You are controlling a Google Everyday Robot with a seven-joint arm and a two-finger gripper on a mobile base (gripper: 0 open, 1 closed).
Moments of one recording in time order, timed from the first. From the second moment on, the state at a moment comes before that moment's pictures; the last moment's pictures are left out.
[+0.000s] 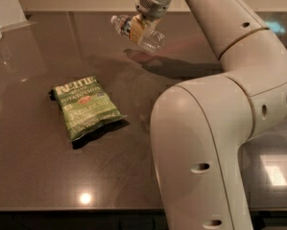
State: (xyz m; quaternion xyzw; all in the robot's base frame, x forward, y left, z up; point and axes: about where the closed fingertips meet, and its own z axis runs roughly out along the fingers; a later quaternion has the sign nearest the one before) arm 0.740 -0.004 0.910 -0.44 0.88 0.08 0.17
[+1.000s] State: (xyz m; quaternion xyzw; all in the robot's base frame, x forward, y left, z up) arm 0.676 0.009 0.958 -0.52 0.75 0.28 0.31
